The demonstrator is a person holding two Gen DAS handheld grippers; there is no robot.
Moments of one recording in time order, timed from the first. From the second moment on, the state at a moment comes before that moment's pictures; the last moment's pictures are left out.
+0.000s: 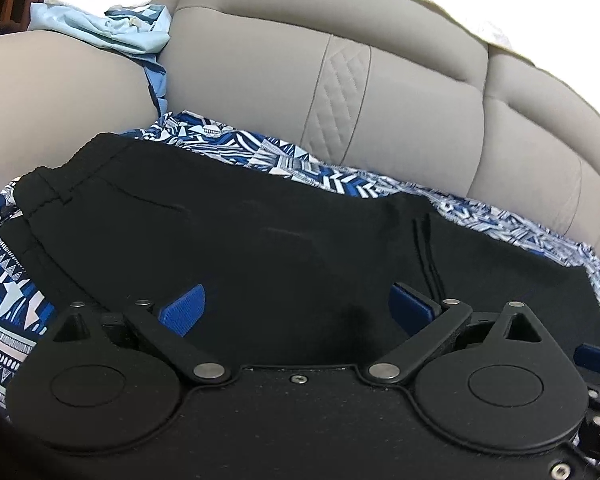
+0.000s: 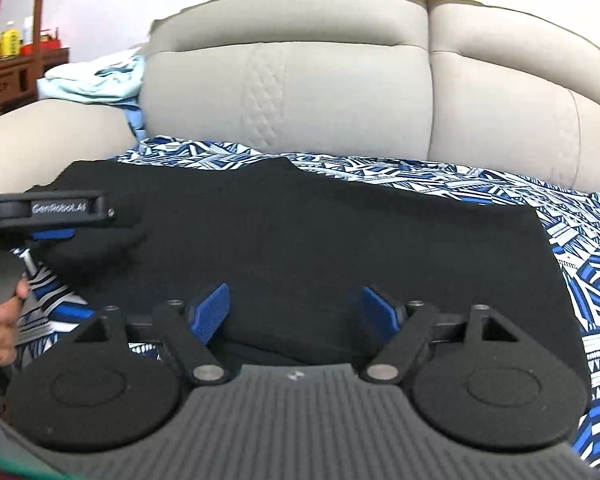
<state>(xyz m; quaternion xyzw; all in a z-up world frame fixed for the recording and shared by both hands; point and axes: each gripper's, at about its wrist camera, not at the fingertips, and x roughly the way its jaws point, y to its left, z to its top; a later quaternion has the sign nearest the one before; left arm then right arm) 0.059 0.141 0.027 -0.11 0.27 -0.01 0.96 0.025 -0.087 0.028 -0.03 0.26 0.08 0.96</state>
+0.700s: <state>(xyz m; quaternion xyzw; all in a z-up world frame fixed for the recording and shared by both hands) 0.049 0.186 0.030 -0.13 0.27 0.06 0.95 0.039 -0.042 -0.004 -0.02 0.24 0.07 0.97</state>
